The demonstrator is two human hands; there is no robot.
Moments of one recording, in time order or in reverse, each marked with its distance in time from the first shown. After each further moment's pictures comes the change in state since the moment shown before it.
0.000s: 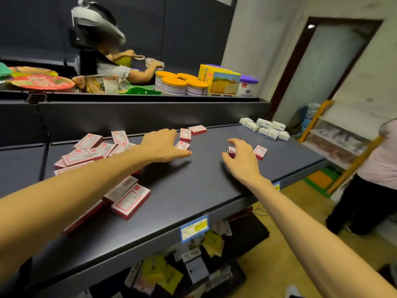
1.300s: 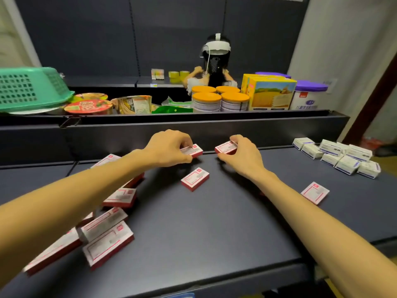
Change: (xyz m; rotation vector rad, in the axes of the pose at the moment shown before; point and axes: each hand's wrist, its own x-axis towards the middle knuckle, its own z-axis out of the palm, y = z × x) left_hand 0.060 -0.025 -0.017 0.032 0.078 -0.100; right_hand 0.149 -0.014 0.070 0.195 -0.216 -0.180
